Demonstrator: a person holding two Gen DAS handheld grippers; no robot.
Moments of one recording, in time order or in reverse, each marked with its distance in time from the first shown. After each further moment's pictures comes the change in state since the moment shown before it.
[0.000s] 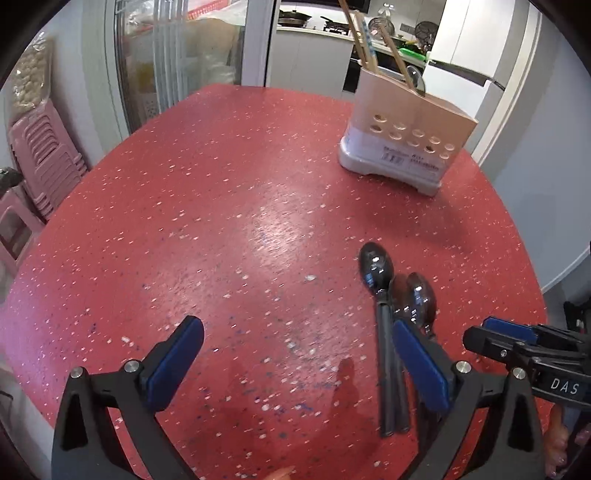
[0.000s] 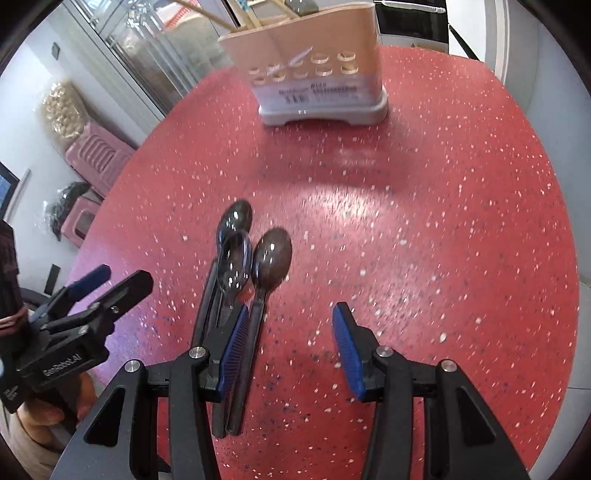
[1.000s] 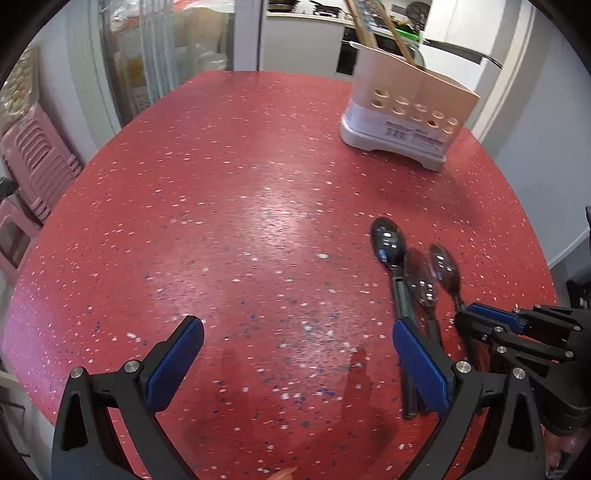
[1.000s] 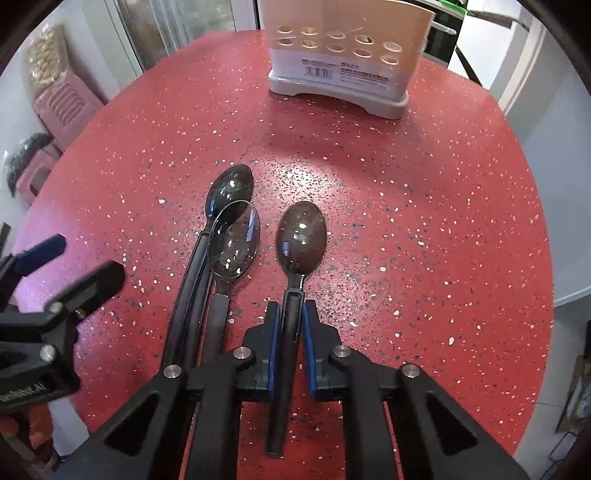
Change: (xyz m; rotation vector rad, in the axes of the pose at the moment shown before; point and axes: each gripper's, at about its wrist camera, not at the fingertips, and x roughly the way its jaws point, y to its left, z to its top) left arm 0.007 -0.001 -0.002 0.065 0.077 -0.018; right arm 0.027 0.040 0.000 -0.118 0.066 -0.217
